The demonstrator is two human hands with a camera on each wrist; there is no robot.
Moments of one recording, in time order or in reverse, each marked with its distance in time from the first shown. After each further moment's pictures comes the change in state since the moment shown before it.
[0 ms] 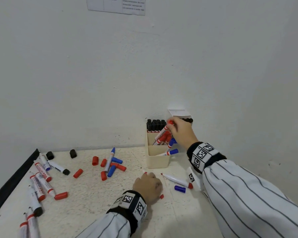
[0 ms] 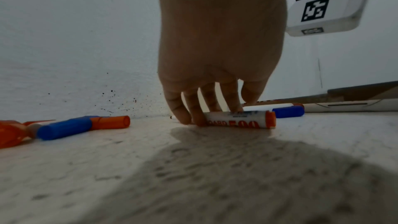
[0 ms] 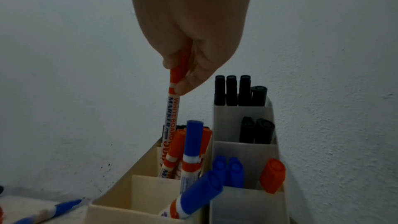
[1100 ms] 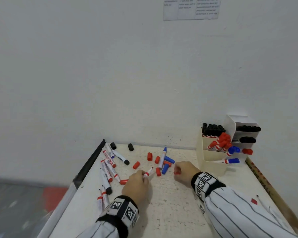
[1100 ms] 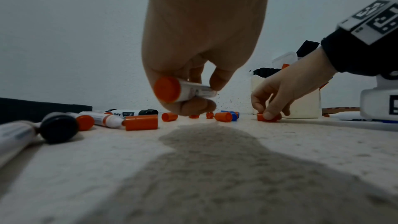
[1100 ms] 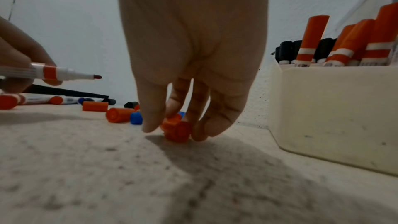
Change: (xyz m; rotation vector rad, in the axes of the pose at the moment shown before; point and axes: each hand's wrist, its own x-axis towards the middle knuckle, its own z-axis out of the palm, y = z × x) left_hand -0.109 -0.148 -0.010 -0.472 0.535 -0.490; right_hand -0.061 -0.038 0.162 -0.373 -0.786 0.081
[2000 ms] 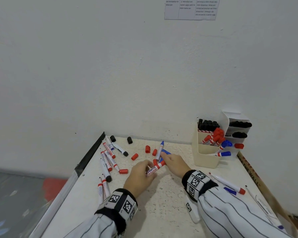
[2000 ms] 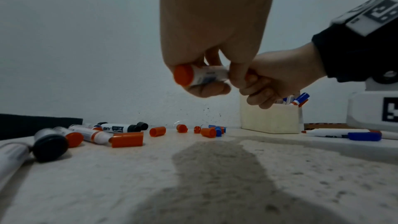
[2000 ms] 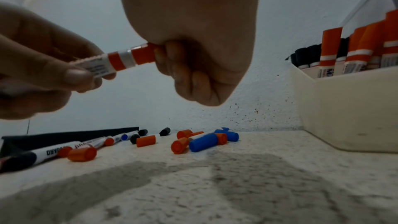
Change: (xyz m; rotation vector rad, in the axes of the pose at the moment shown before) left_hand -0.033 0.021 -0.012 -0.156 0.029 0.221; right_hand -0.042 -0.049 -0.001 0.558 0.151 -0.068
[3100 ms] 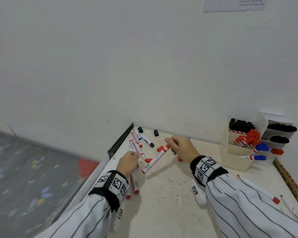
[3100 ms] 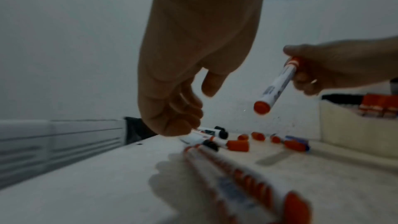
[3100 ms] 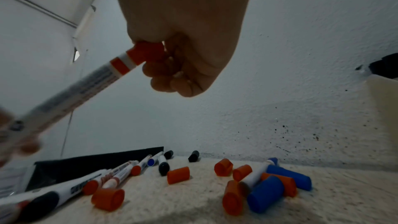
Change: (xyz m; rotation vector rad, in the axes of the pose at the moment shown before) left_hand -0.033 -0.042 -0.085 -0.165 0.126 -0.541; right_hand 0.020 -0.046 0.029 0.008 -0.048 -0.376
